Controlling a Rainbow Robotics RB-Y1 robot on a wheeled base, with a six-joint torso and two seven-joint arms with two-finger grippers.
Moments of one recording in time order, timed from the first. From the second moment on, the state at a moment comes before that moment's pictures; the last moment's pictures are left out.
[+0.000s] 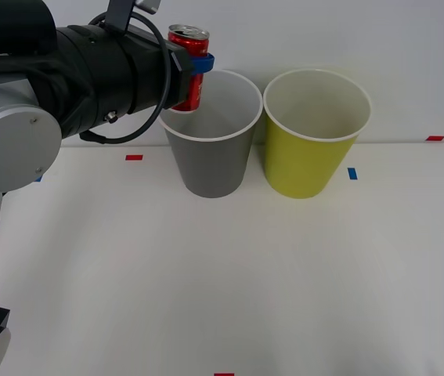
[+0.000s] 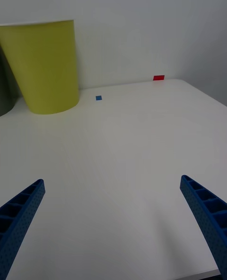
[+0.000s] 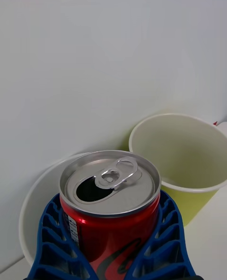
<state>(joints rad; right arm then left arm) 1.22 -0.08 0.12 -1.86 0.08 -0.88 1.30 -0.64 0.40 -0.12 -2.22 0.58 1.25 -1.47</state>
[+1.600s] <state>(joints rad) 1.22 -0.08 0.12 -1.86 0.08 -0.88 1.30 -0.78 0.29 -0.21 -1.60 0.56 0.73 -1.67</state>
